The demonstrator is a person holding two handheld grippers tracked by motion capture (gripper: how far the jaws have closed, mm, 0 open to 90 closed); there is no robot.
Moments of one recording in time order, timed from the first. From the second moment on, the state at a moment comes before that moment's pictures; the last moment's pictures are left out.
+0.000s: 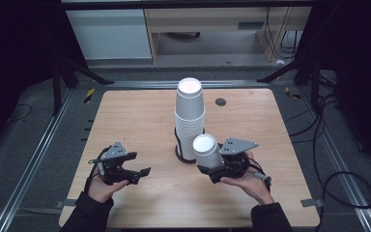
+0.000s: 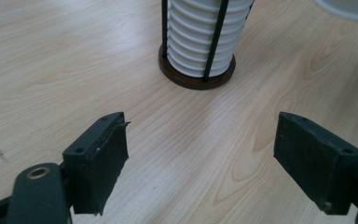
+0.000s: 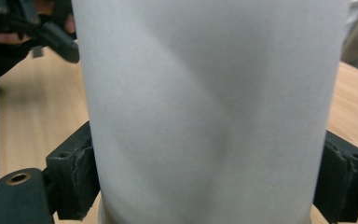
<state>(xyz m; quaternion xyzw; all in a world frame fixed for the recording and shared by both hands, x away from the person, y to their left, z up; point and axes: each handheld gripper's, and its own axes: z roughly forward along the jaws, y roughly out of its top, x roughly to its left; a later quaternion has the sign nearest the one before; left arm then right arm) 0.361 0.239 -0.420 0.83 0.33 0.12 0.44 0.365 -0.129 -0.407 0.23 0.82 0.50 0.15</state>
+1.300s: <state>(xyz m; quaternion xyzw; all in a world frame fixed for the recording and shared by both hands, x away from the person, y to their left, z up) 0.341 0.204 -0.403 0.86 0.24 0.08 0.45 0.368 -0.045 -0.447 0.10 0.89 0.42 0.10</state>
